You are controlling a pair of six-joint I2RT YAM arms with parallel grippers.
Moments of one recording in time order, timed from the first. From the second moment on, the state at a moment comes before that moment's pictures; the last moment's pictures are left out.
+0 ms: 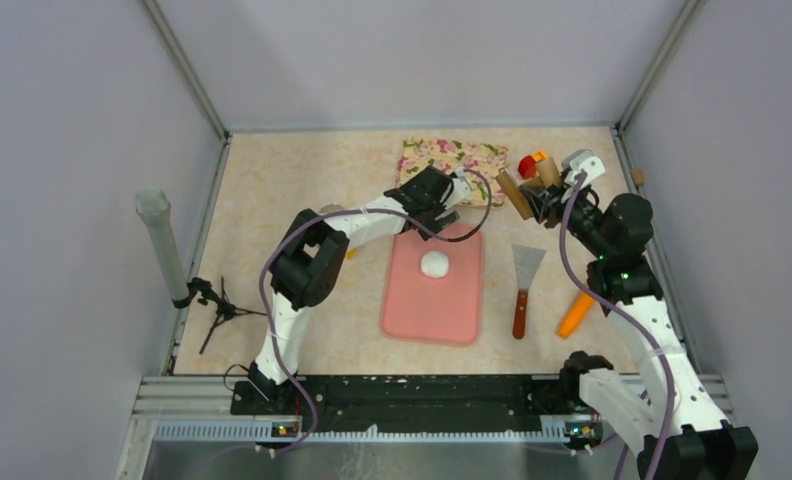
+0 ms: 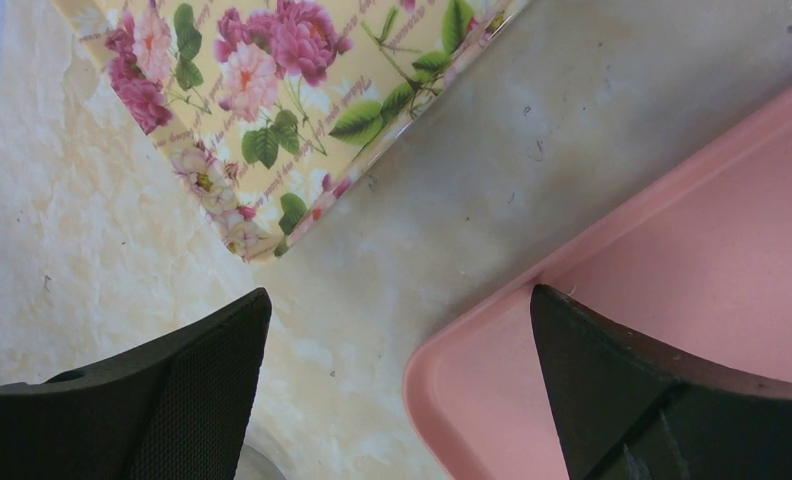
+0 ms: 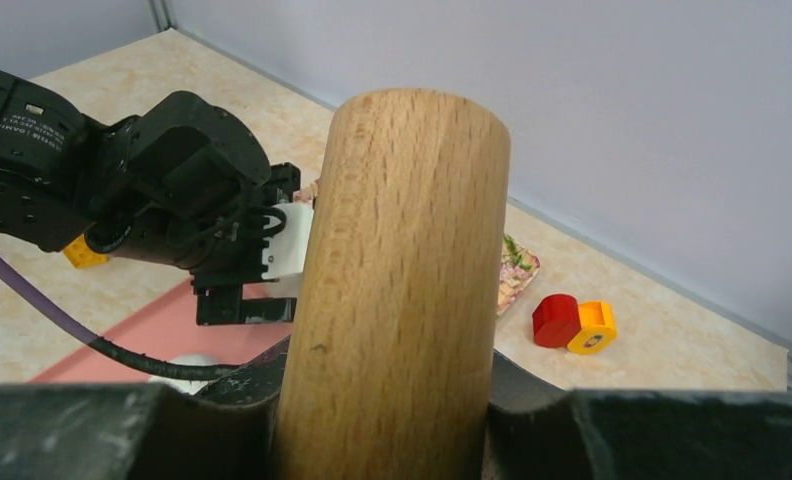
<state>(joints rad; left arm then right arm) -0.71 2.16 1.61 -0.29 -0.29 0.42 0.12 0.84 0.76 0.10 -0.46 -0.14</state>
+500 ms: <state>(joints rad) -0.64 2.16 1.80 -0.35 -0.33 0.29 0.12 0.84 0.75 0.10 -0.48 -0.15</state>
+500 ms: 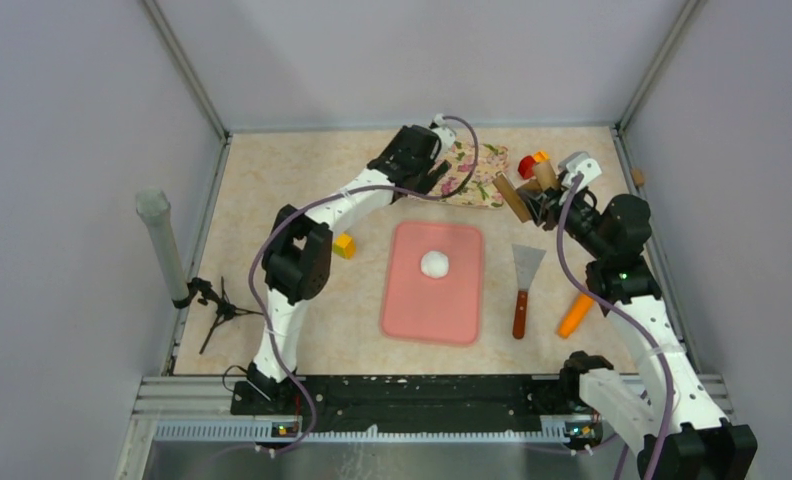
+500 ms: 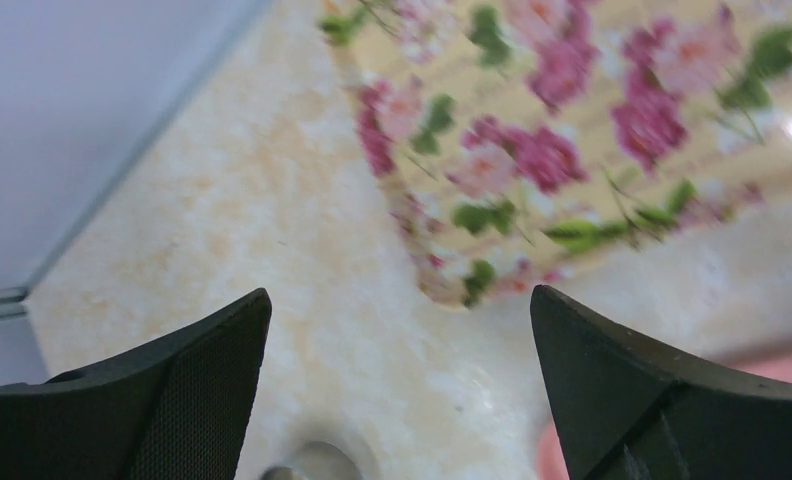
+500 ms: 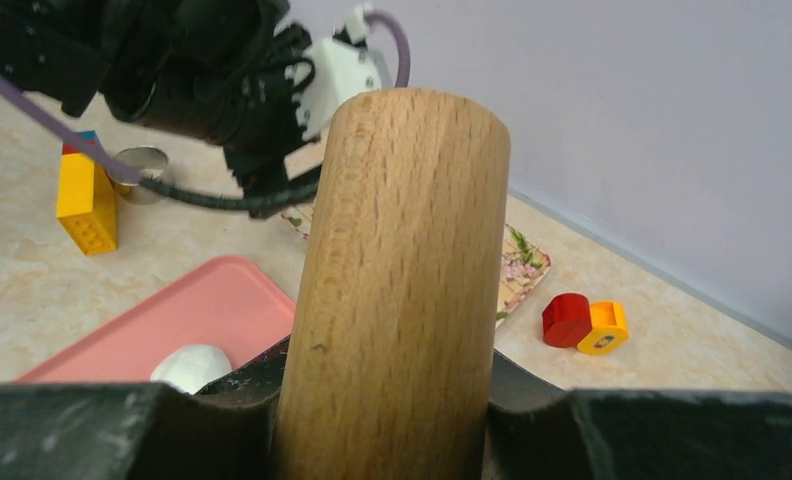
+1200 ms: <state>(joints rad) -0.55 2.52 2.13 -0.32 -0.62 0.50 0.12 0.85 0.73 0.12 -0.52 -0.15</state>
